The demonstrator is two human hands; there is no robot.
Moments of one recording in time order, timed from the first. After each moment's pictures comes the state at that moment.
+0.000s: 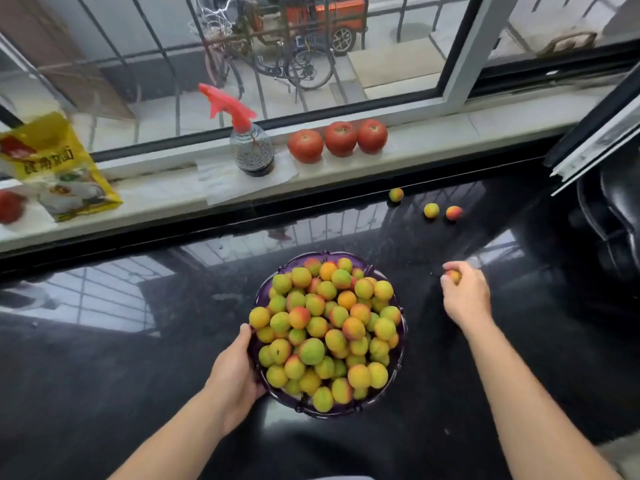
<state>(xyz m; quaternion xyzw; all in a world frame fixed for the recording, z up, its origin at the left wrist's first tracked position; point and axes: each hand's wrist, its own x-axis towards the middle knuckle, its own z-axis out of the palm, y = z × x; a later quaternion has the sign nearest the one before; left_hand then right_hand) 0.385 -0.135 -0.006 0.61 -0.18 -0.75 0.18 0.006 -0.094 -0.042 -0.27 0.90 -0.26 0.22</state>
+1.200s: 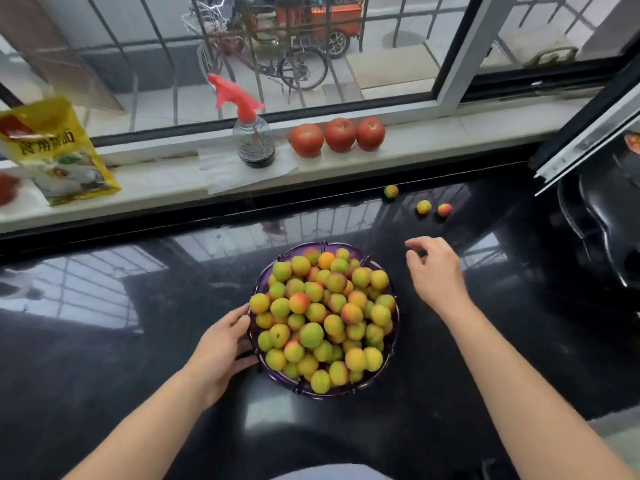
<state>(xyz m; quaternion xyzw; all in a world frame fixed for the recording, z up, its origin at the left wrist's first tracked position) 0.404 -0.146 0.018 0.63 -0.33 -0.68 0.17 0.050 -0.115 0.016 -0.44 0.84 -0.26 0.18</state>
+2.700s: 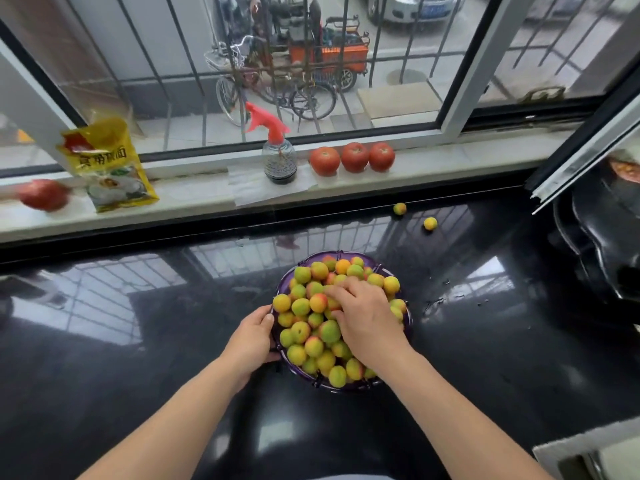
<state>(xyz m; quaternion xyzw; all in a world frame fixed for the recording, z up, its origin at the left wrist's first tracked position) 0.401 -0.142 0.017 0.62 -0.40 -0.65 0.16 0.197 -0.085 0.036 -0.69 0.69 -0.21 0.10</state>
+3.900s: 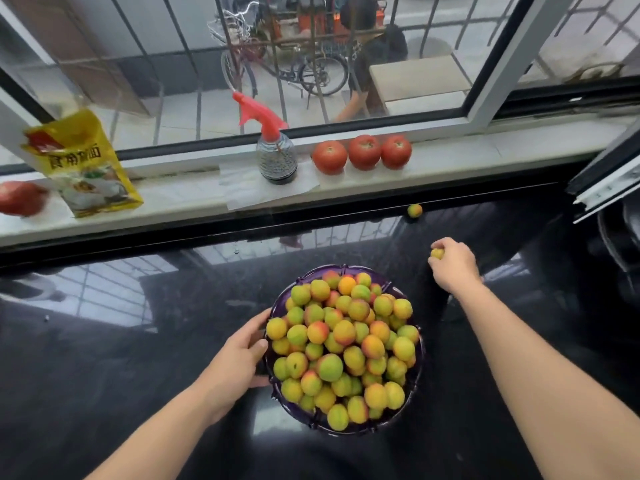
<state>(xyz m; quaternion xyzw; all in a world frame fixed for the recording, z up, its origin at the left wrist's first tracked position) 0.410 -0.166 0.010 0.60 -0.42 -0.67 0.13 0.002 -0.191 -0.026 -0.35 0.90 -0.14 0.23</state>
